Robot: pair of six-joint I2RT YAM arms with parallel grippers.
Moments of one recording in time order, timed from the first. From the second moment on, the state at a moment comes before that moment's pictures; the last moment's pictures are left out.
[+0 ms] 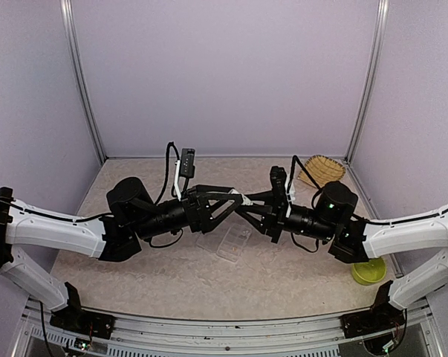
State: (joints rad) left arm -1.06 1.43 0.75 0.91 0.26 -0.64; right arm 0.97 1.32 0.62 0.82 -0.30 0.03
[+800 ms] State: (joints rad) left arm -1.05 1.43 0.74 0.89 0.23 -0.63; right arm 0.99 1.43 0.65 0.81 -0.36 0.04
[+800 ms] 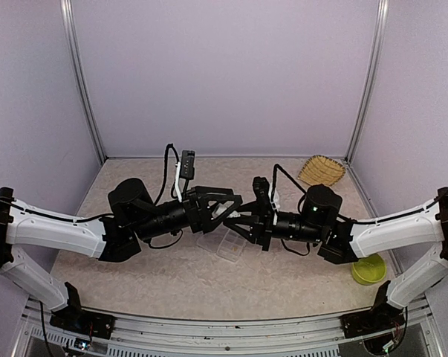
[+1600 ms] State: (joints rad) left arm -1.05 1.42 0.75 0.75 0.20 -0.63; right arm 1.00 1.40 0.68 0.72 -0.32 -0.02
